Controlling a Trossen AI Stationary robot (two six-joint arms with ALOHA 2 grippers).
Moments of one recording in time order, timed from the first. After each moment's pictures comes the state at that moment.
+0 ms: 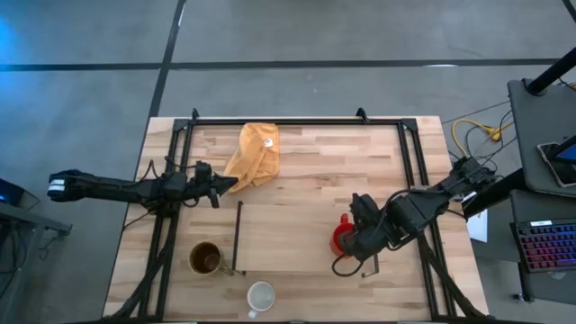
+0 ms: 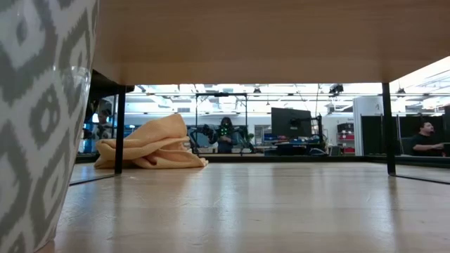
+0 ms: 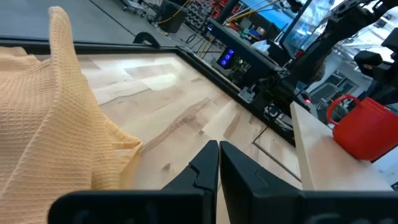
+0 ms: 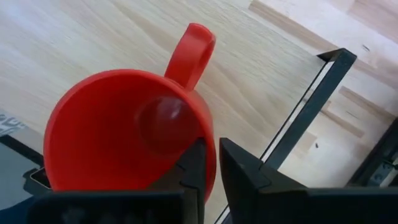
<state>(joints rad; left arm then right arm) 0.02 0.51 0.03 0.34 -0.30 -0.62 0.54 1.67 1.77 -1.56 0.20 1.58</state>
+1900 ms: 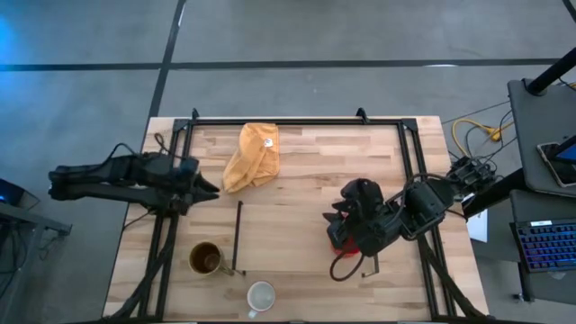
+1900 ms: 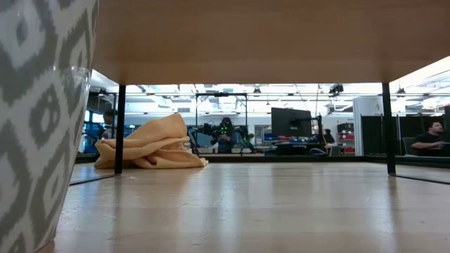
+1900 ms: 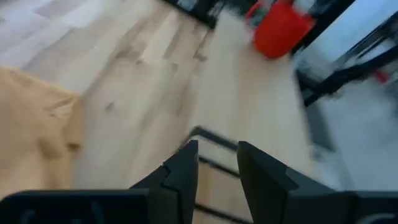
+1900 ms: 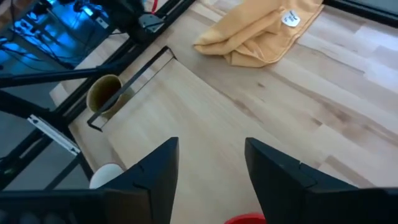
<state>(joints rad) -0.02 0.44 0.67 -0.64 0.09 -0.53 0.54 1.70 2.05 -1.36 0.63 1.23</state>
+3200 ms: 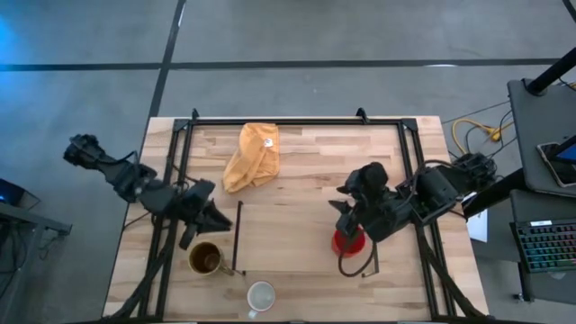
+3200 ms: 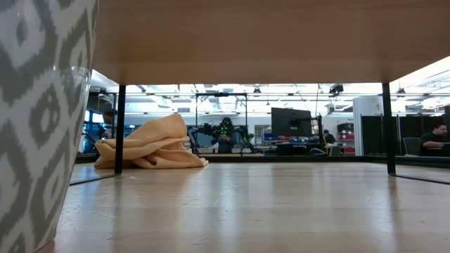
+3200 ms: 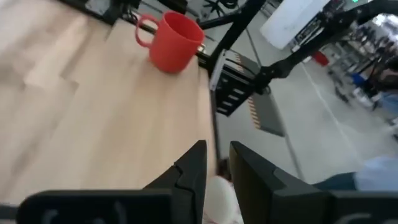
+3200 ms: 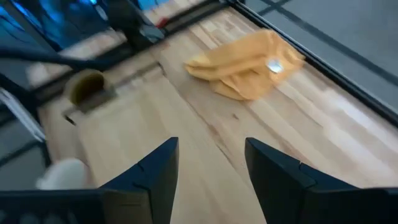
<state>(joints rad) -0.55 0.90 1.05 -0.51 -0.21 -0.72 0.51 1.68 2.14 -1.46 0.67 0.93</state>
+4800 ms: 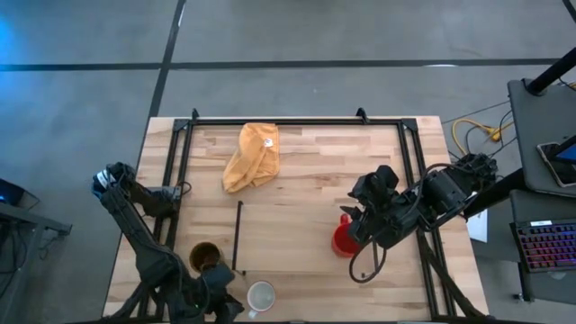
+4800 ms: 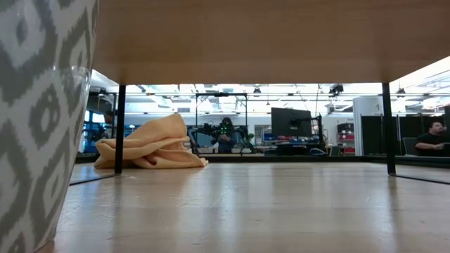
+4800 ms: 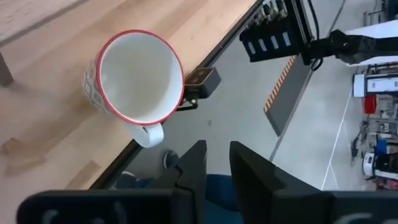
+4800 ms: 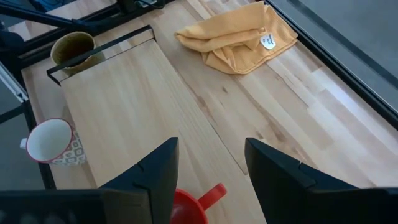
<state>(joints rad) -0.93 1.59 1.40 -0.60 -0.40 -1.72 0.55 1.67 2.14 -1.57 0.63 0.96</state>
